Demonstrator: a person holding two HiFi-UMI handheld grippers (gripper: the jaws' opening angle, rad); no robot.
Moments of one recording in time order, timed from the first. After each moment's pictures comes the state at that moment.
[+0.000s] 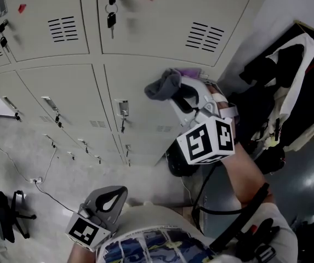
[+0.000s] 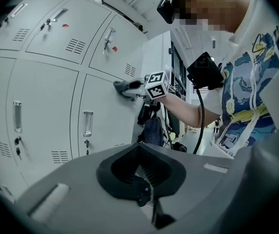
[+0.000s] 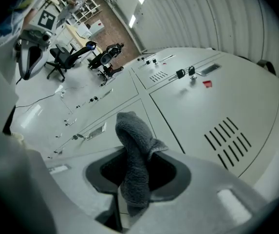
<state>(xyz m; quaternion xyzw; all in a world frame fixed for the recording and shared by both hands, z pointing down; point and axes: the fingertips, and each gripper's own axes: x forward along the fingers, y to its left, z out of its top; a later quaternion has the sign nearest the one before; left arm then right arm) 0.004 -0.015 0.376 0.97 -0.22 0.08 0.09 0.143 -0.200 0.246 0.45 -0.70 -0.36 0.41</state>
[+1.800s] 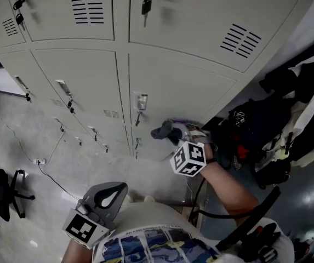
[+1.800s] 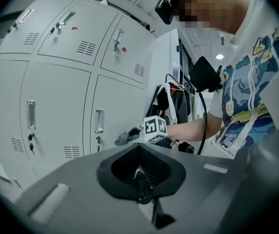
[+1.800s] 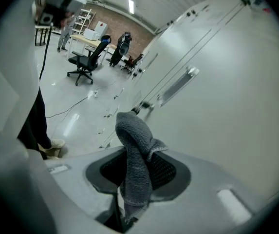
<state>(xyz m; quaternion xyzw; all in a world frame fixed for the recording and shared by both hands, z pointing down) -0.018 -0.024 0.381 0.95 -0.27 0.09 0.10 0.128 -0.190 0.511 0.32 -0.78 -0.18 0.51</state>
